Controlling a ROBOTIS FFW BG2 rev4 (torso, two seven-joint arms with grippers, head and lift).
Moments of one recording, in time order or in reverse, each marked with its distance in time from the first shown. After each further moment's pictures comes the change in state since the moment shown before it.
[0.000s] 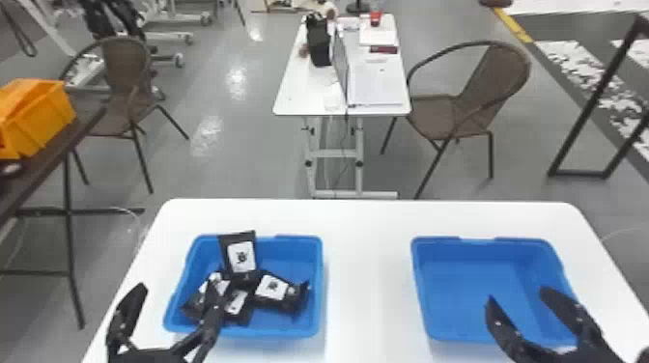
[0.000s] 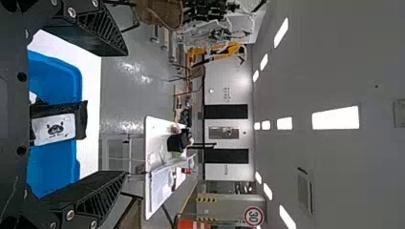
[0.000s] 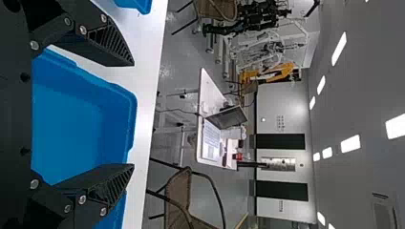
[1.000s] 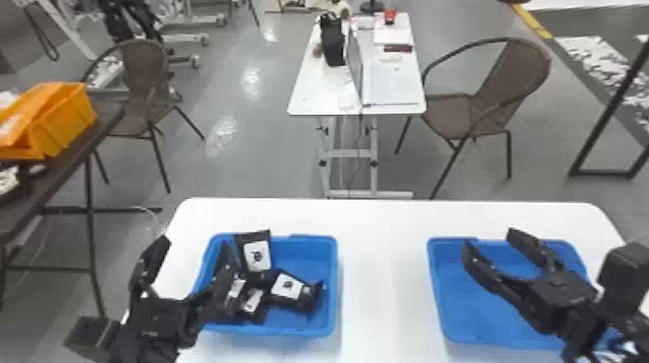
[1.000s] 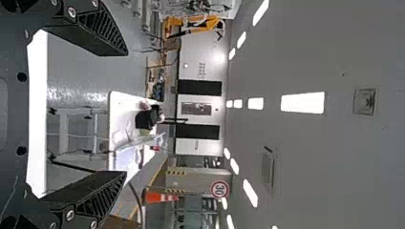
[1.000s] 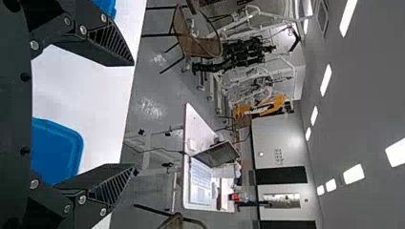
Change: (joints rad) left arm -0.189 0.000 0.098 0.111 0.074 -0.021 -0.253; right arm -0.262 -0.090 0.105 0.057 -0.109 0.230 0.029
